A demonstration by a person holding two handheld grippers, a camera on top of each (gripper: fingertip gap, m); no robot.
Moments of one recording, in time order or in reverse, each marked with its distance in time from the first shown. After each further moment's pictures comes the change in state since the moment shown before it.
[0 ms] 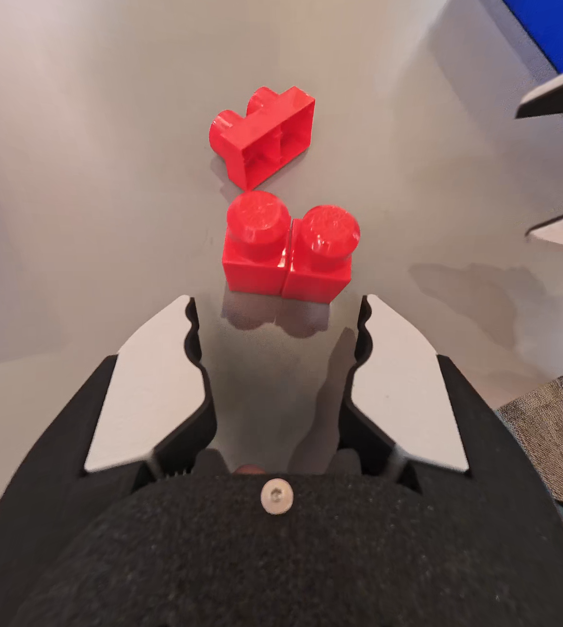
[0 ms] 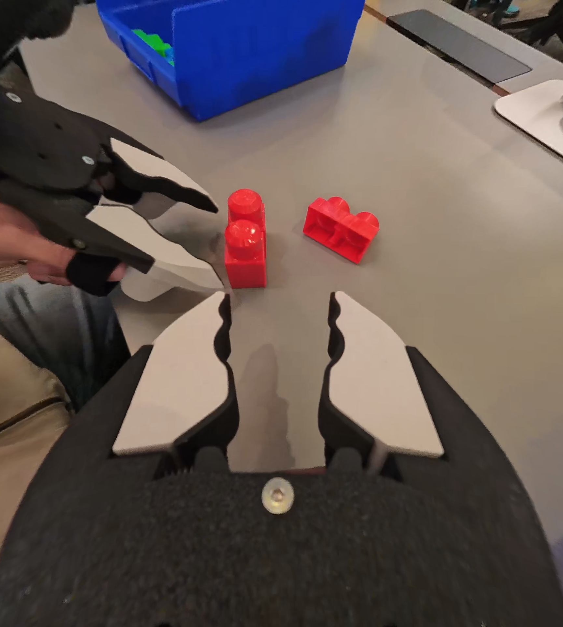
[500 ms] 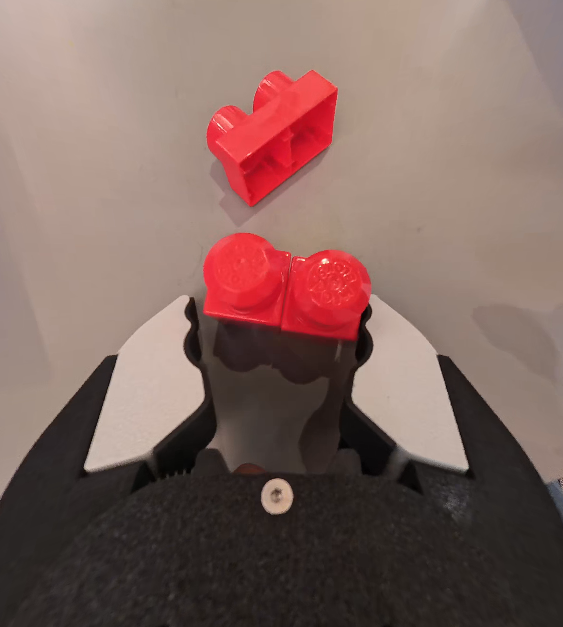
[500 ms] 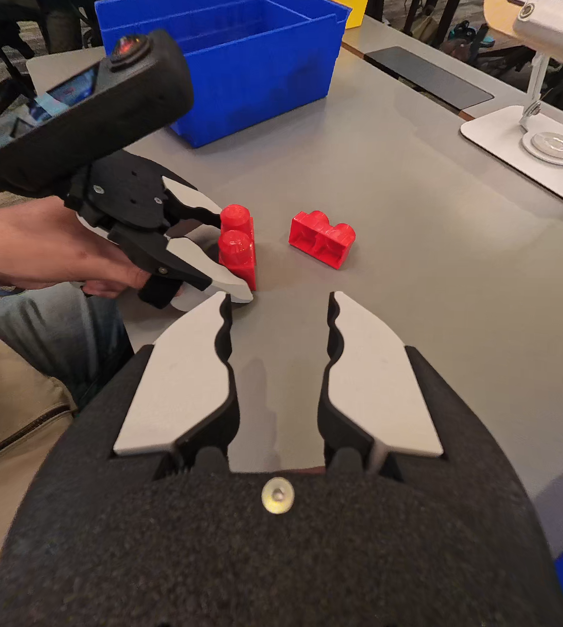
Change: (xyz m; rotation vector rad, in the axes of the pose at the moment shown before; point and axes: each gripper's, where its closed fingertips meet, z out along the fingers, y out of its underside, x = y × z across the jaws) left arm -0.003 -0.004 0.031 -0.105 -0.114 0.015; right arm 0.010 -0.010 -0.024 0.059 0.003 0.017
